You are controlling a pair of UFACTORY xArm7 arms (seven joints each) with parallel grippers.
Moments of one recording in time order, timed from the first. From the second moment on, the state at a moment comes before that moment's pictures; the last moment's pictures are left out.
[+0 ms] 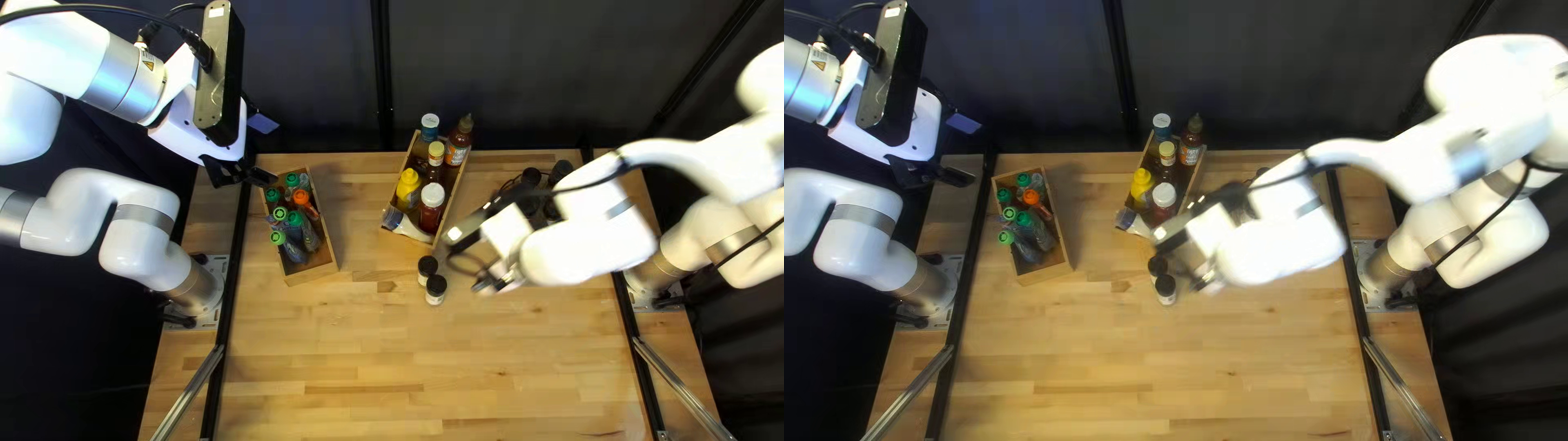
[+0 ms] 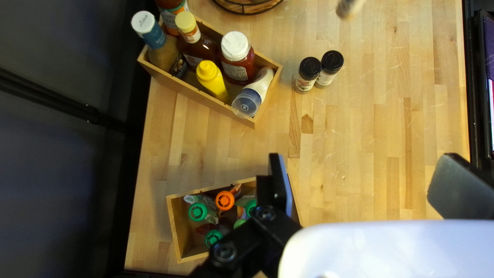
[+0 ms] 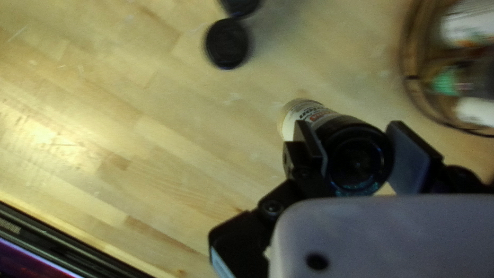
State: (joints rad) left arm -0.10 -1.01 0.10 0.86 0.17 1.24 -0.06; right arm 0.34 -0.36 -0.06 0.84 -0.40 1.20 1.45
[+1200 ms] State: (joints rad) left arm -0.10 -1.01 0.10 0.86 0.17 1.24 -0.06; right arm 0.31 -0.98 -0.09 0.37 -0.38 1.49 1.36
